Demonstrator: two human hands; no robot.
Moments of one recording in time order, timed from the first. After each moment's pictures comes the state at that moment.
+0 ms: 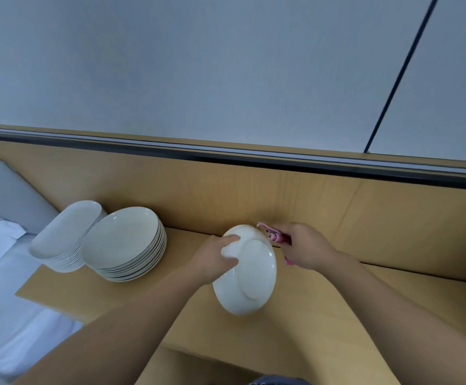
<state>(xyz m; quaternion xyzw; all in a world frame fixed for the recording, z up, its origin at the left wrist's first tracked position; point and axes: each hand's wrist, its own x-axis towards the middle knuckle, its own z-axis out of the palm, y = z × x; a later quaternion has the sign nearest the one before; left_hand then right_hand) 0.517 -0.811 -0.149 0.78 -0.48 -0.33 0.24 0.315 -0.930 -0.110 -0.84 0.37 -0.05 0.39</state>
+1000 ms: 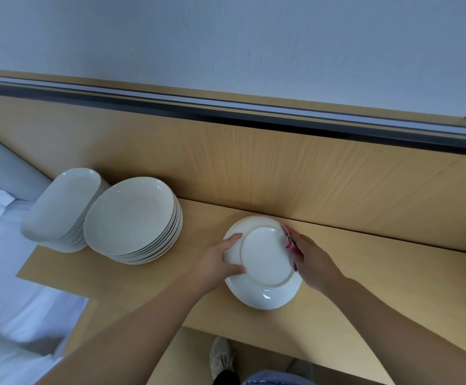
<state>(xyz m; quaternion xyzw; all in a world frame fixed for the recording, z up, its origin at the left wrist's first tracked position) 0.583 -0.771 -0.228 0.74 -0.37 -0.47 0.29 0.362 -0.901 -0.263 -0.81 0.45 -0.02 0.38</state>
